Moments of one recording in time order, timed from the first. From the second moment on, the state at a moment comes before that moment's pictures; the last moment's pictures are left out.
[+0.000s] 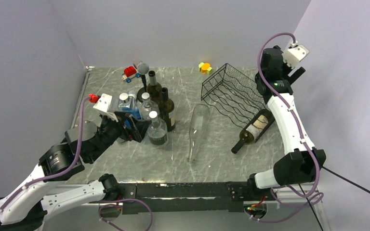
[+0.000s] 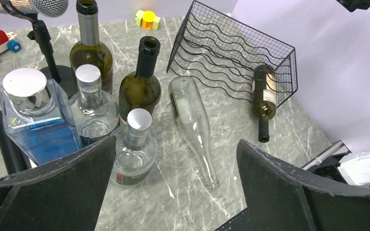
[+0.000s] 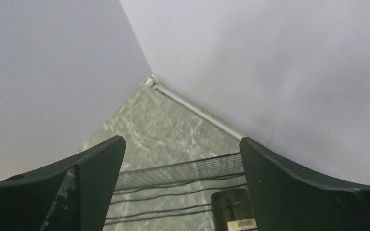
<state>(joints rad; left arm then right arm) -0.99 0.64 1.14 -0.64 -0.43 -0.39 0.11 1.42 1.46 -0.38 0.93 0.42</state>
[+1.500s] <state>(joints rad) -0.99 0.67 1.16 -0.63 -0.42 -0.41 -0.08 1.40 1.44 -0.57 -0.22 0.19</state>
